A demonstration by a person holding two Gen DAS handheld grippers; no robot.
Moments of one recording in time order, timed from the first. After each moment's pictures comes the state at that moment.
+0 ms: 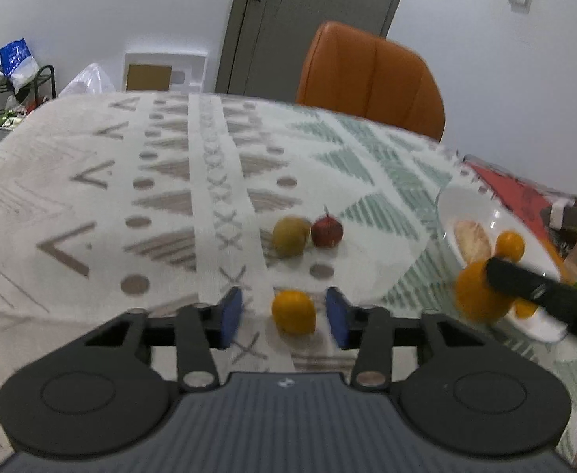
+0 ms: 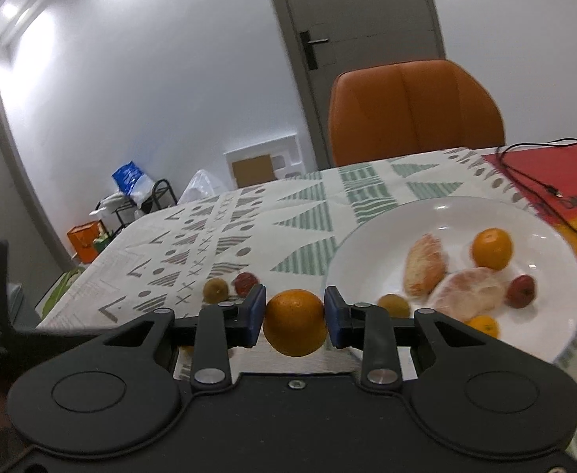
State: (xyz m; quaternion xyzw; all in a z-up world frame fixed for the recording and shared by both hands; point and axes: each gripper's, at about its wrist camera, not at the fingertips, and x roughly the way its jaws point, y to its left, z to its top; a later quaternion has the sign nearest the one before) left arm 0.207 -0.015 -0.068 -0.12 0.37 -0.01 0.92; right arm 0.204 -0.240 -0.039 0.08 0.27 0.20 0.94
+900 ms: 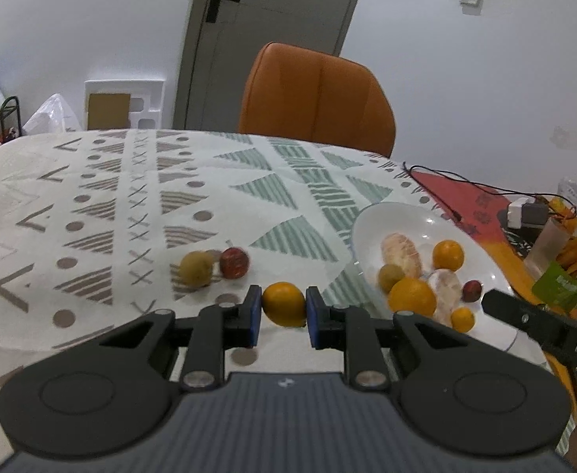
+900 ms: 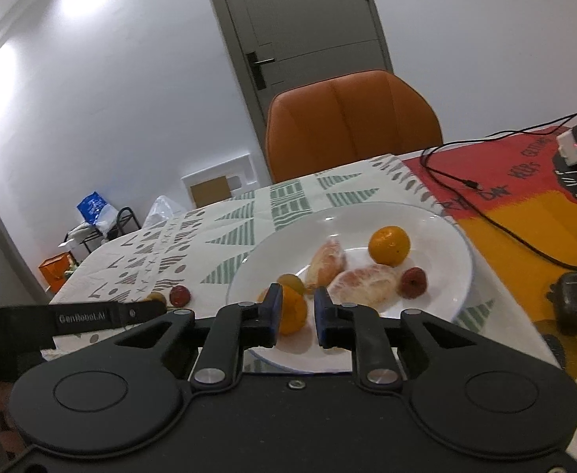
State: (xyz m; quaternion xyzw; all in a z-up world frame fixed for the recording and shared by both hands) left arm 0.207 -0.064 -0.038 -0.10 0.33 -0.07 0.94; right arm 0.188 -0.305 -0.042 0.12 0.26 0.14 0.95
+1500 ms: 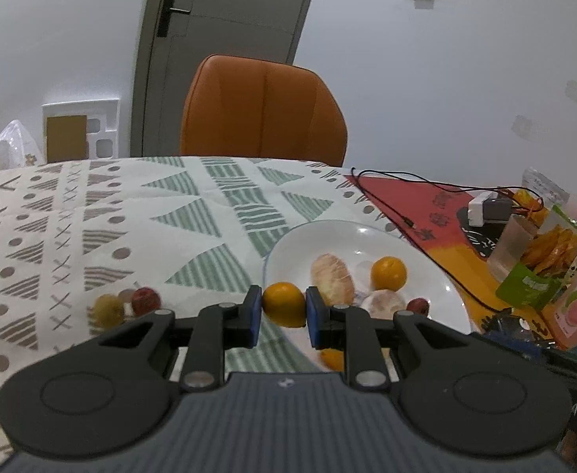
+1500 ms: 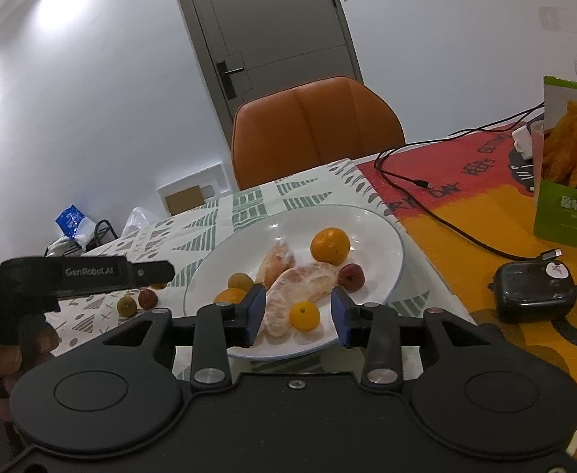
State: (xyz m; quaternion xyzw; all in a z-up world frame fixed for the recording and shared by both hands) left arm 0.226 -0.115 -0.022 -0.08 0.31 -0.12 0.94; right arm 0.173 -0.339 -0.042 0.13 0.25 0.10 0.95
